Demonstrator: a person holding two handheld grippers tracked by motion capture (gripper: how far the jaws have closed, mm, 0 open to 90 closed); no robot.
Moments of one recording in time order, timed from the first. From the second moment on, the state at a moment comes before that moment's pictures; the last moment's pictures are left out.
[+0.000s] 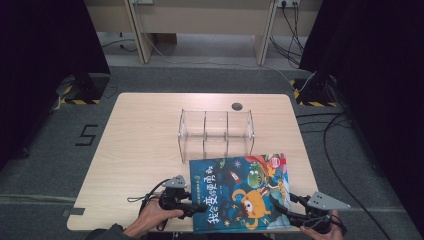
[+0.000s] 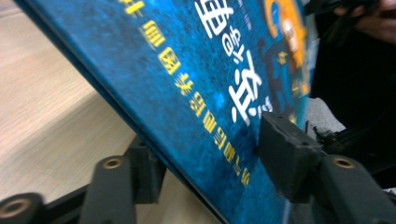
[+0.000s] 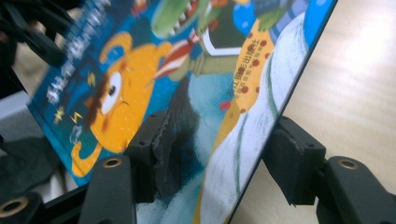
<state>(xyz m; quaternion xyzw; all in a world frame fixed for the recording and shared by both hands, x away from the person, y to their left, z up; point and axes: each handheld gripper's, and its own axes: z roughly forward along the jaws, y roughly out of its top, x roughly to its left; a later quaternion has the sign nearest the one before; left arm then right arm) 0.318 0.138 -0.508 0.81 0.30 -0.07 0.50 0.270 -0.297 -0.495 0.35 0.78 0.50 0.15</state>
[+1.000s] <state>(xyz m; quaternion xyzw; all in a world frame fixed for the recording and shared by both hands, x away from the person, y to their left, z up) 0.314 0.148 -0.499 0.77 0.35 -0.12 0.53 0.275 -0.283 -0.505 0.38 0.80 0.45 0.10</state>
